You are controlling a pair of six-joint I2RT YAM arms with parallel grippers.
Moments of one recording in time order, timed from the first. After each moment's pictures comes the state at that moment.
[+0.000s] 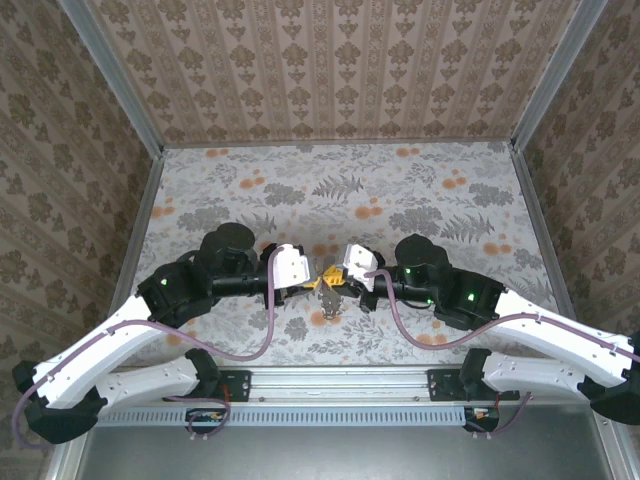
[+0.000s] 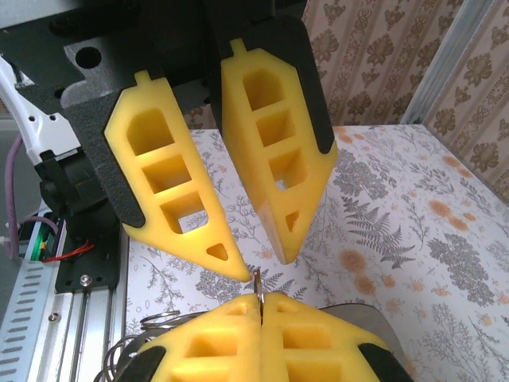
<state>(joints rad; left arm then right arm) -1.00 0.90 1.09 -0.68 0.29 0.46 1.01 0.97 0.94 -0.27 -0.19 -0.24</state>
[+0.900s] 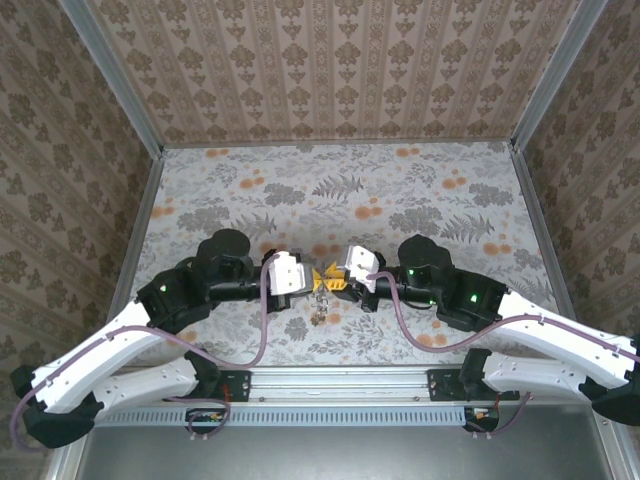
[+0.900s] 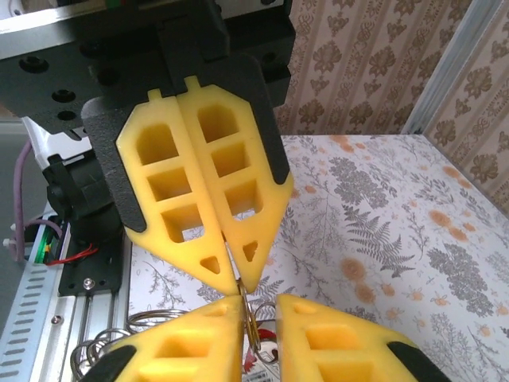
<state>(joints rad) -1.00 0.84 1.00 -0.59 0.37 0.46 1.01 0.95 0.94 -0.27 -0.19 -0.25</state>
